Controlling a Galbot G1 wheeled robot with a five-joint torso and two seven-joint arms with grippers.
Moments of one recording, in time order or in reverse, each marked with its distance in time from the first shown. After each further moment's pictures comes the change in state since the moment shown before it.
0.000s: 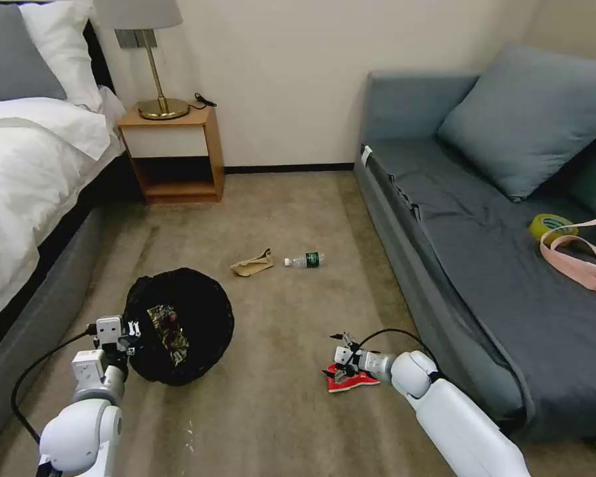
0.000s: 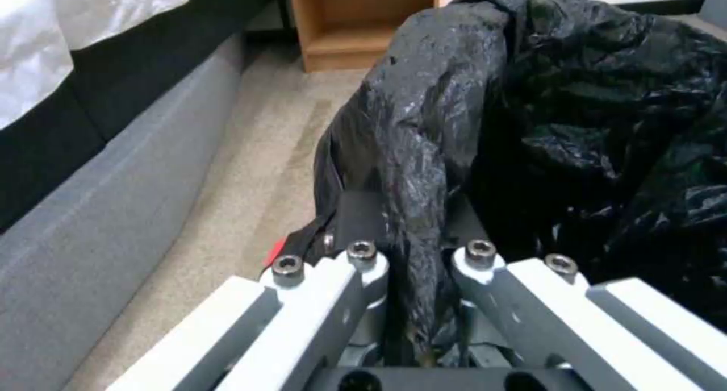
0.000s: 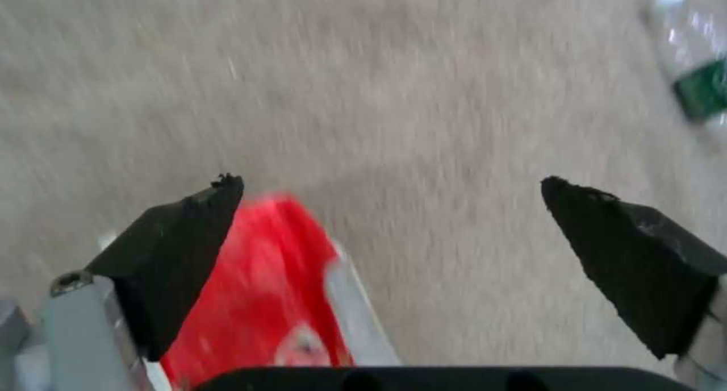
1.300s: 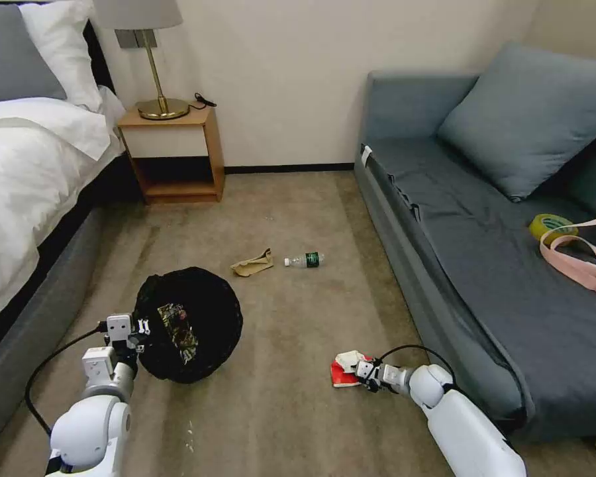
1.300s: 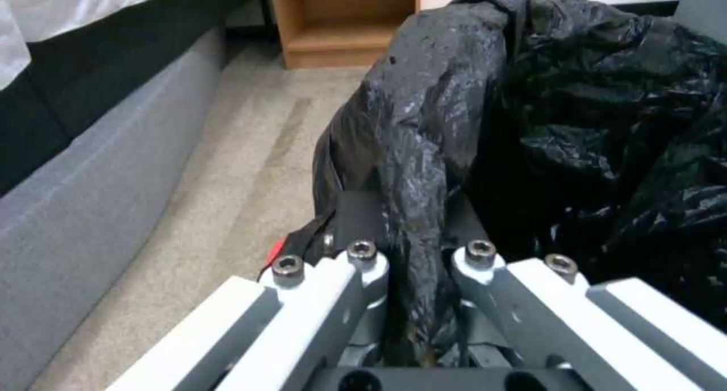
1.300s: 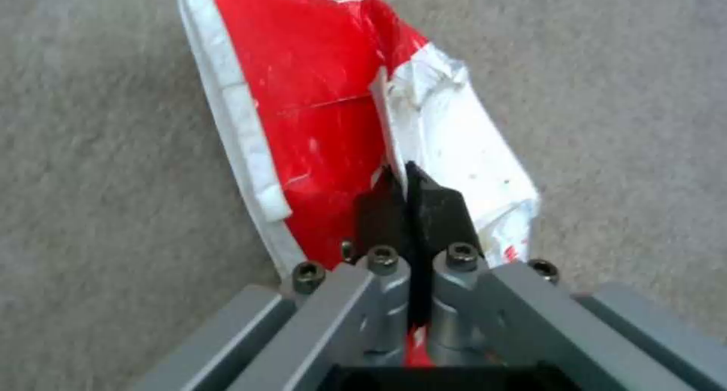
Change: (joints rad) left arm -0.010 -0.001 0.030 0.010 -0.011 0.001 -0.002; right arm -0.019 0.052 0.159 -0.147 -0.128 0.066 -0.039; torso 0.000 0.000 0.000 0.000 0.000
